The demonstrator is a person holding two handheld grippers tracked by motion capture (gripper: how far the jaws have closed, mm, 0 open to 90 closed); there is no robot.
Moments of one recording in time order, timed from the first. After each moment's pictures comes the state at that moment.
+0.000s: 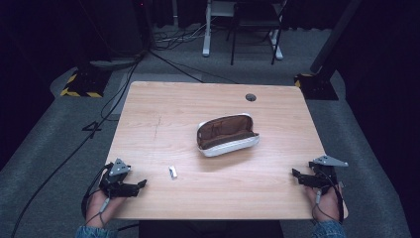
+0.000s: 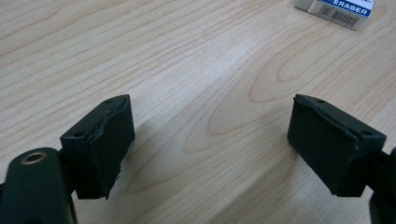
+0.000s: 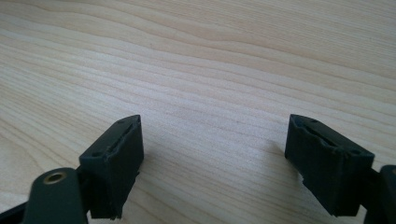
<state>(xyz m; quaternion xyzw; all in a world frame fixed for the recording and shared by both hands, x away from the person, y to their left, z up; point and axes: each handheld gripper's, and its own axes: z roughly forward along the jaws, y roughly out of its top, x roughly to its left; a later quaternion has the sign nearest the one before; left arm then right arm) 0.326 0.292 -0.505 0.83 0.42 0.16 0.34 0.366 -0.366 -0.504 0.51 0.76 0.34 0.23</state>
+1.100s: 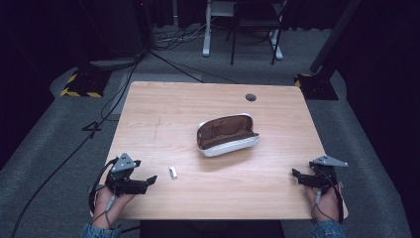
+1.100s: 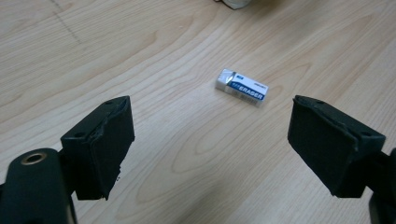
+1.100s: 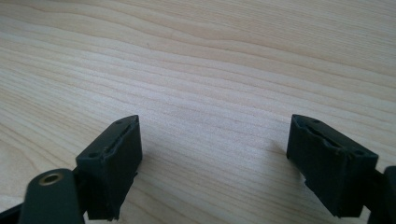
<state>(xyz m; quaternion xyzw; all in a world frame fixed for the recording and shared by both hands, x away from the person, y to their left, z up) 0.320 0.256 -0.460 0.82 0.38 0.14 0.39 0.366 -0.365 -0.504 0.51 0.76 0.33 0.23</state>
